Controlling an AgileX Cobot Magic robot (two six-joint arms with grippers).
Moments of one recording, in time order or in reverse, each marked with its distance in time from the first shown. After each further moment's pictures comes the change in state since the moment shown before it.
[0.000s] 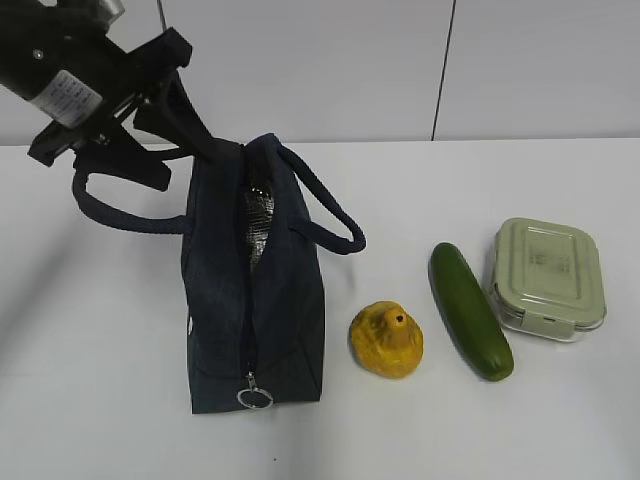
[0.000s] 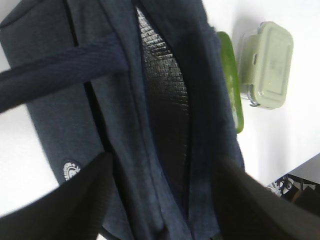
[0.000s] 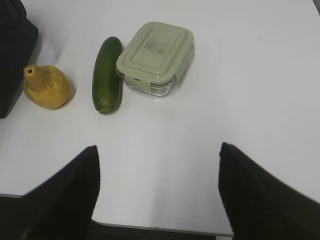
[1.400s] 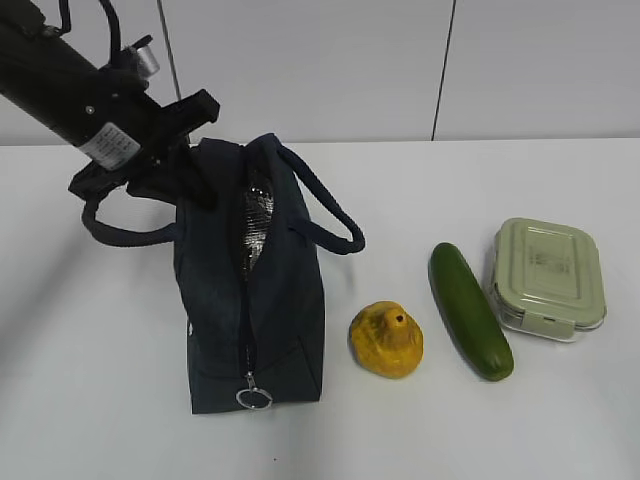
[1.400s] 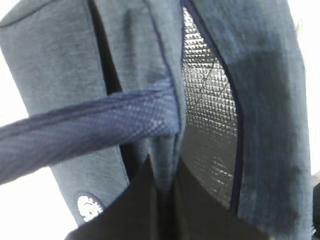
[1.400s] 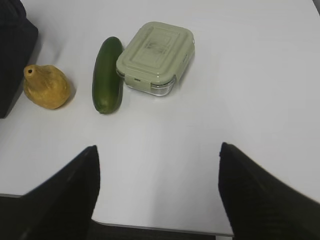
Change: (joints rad) left arm 0.000 0.153 -0.006 -0.026 -0.054 0.064; right arm 0.000 0.000 0.000 0.000 0.000 0.000
